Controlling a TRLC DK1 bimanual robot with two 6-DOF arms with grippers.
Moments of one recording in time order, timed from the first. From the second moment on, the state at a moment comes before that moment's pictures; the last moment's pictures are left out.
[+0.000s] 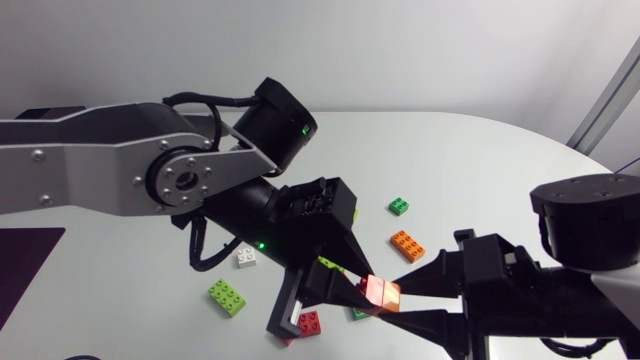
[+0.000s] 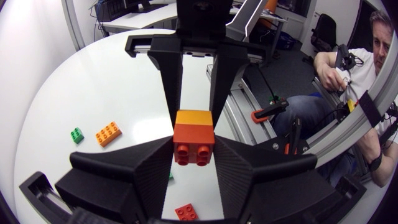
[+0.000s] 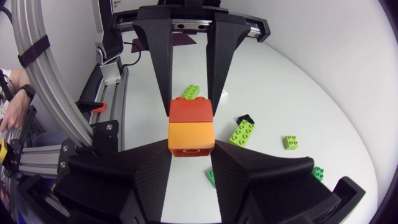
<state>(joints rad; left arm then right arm) -0.81 1.52 1.13 -0.60 0.70 0.80 0.57 0.72 0.51 -0.42 -0.55 -0.46</state>
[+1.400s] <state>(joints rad) -0.87 1.67 0.92 -0.61 -0.17 1.17 0.52 0.68 0.51 -0.49 -0.55 -0.53</state>
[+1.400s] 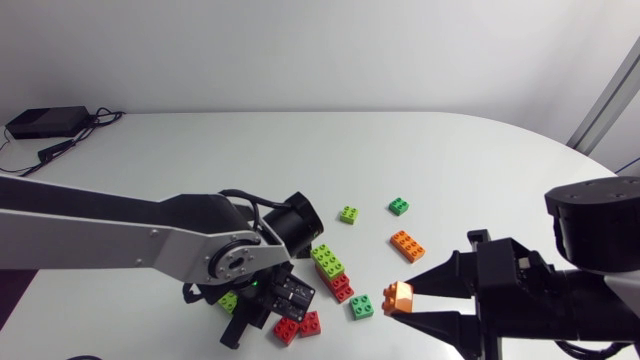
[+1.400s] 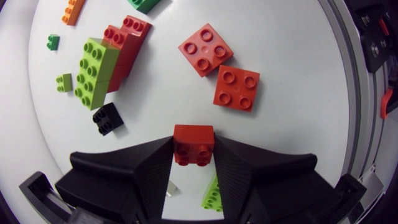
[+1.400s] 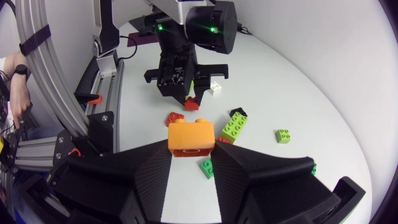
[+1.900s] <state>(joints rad) -0.87 1.68 0.92 -0.59 -0.13 1.17 0.52 0.71 0.51 -0.49 -0.55 -0.54</state>
